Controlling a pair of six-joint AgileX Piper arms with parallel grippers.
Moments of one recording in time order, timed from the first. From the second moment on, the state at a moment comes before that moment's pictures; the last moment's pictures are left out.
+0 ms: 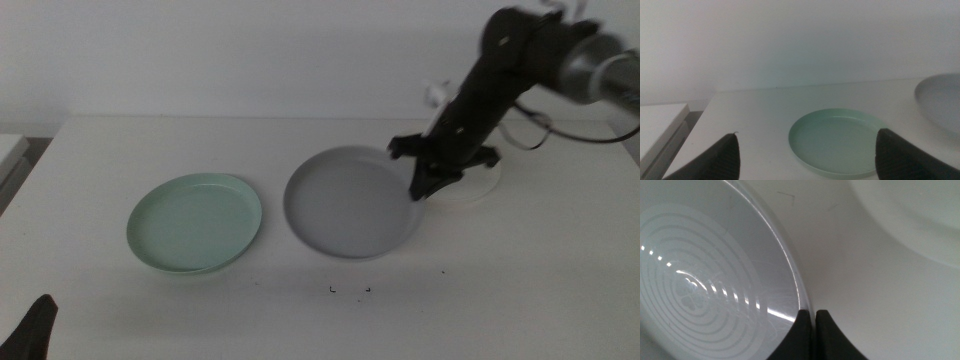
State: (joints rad) left arm -0.09 0.00 0.00 -0.09 0.15 0.08; right arm 0.30 2.14 -1.83 0.31 1.21 0.02
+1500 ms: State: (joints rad) left arm -0.09 0.00 0.00 -0.09 0.15 0.08; right arm 0.19 2.18 -1.99 0.05 1.17 0.11
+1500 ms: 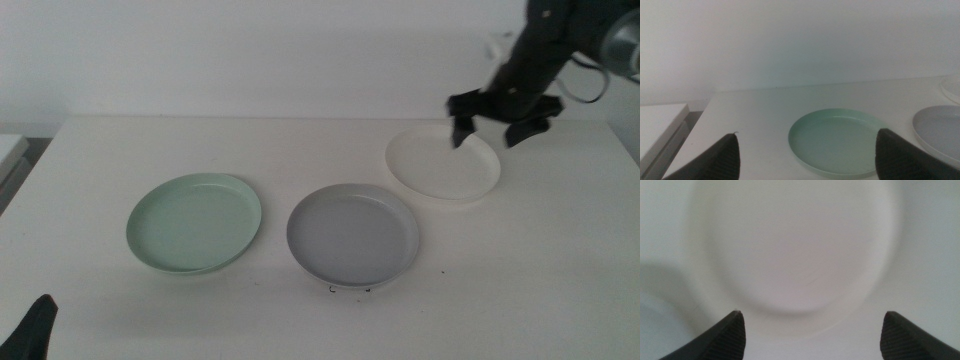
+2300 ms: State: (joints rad) left arm -0.09 0.00 0.00 -0.09 0.15 0.08; right arm 0.05 2.59 -2.39 0.08 1.14 0.11
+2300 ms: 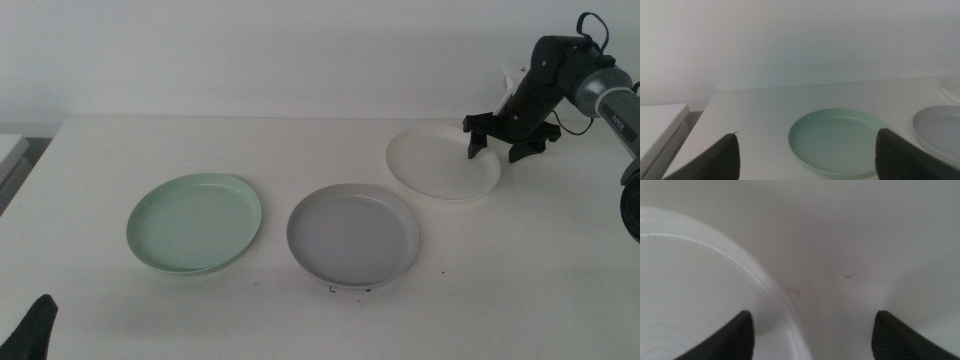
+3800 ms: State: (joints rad) left arm -0.09 0.00 0.00 -0.09 0.15 0.08; right arm 0.37 1.94 -1.44 0.22 0.69 0.01
